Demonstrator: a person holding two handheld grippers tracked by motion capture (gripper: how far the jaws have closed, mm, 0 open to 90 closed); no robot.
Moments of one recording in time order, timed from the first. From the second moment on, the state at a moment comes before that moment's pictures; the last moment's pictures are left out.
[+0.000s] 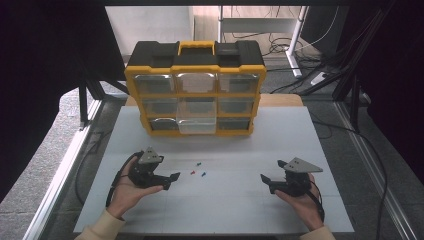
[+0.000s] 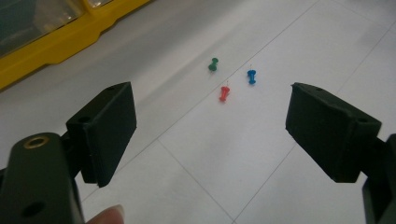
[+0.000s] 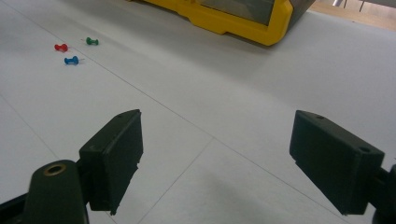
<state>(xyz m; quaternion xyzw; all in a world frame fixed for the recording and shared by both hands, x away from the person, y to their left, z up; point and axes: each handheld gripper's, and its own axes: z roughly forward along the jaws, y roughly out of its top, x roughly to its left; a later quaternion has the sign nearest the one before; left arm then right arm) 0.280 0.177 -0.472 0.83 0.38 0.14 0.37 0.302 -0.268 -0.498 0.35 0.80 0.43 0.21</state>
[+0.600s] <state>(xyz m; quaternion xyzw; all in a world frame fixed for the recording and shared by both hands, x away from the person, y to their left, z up) 0.305 0.150 -0.476 0.85 0.36 0.10 0.36 0.304 -0.266 -0.501 0.36 0.80 0.42 0.22</state>
